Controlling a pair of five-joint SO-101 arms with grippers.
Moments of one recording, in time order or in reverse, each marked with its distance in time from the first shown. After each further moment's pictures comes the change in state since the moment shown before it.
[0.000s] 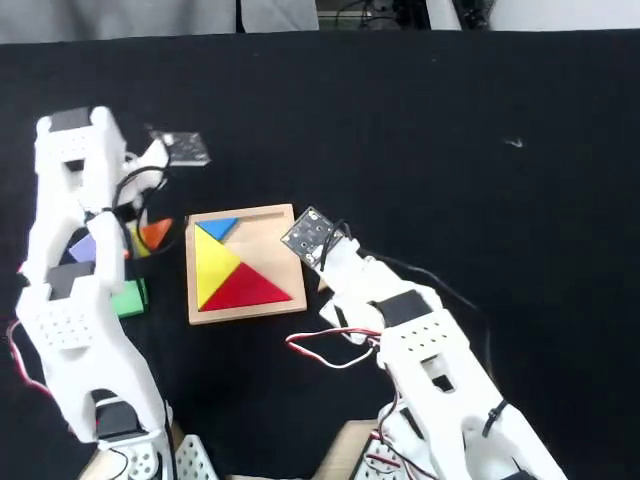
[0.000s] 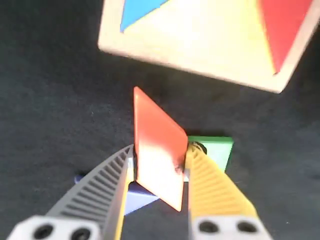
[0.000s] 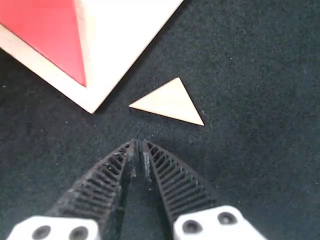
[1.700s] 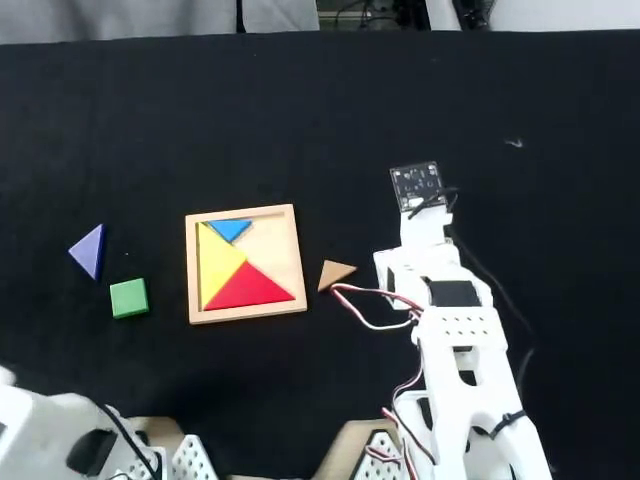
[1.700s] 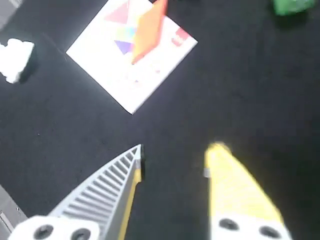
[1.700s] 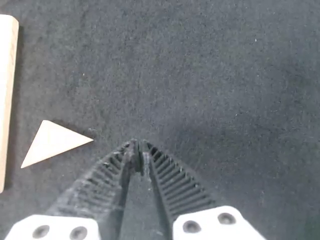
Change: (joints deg) left arm -57.6 -27.8 14.5 -30.0 56.3; right arm 20.2 0.0 -2.6 -5.8 -18.0
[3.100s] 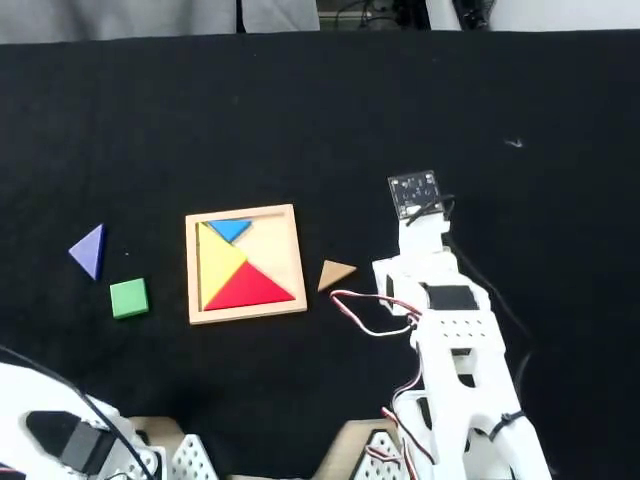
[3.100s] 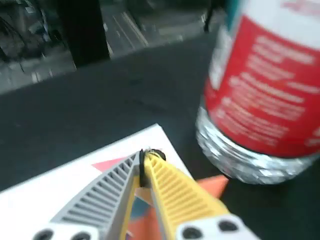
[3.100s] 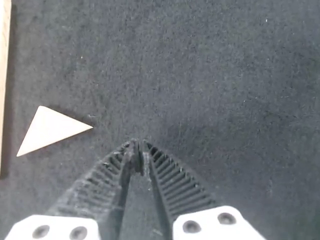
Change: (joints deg) left arm 1.1 73.2 -53.7 -51.4 20.6; right arm 0.0 0.0 2.6 -0.2 -0.1
